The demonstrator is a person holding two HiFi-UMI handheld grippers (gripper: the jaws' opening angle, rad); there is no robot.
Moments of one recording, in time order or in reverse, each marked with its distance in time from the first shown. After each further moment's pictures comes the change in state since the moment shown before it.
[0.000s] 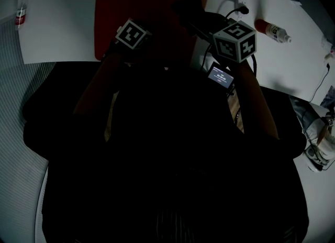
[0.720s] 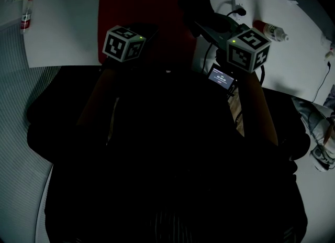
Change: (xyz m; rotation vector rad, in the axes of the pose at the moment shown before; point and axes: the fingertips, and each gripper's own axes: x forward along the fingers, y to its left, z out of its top) left arm -0.079 -0.038 0.060 -0.149 -0.378 -0.109; right arm -0.046 0.023 0.039 0.008 -0.193 -0.014
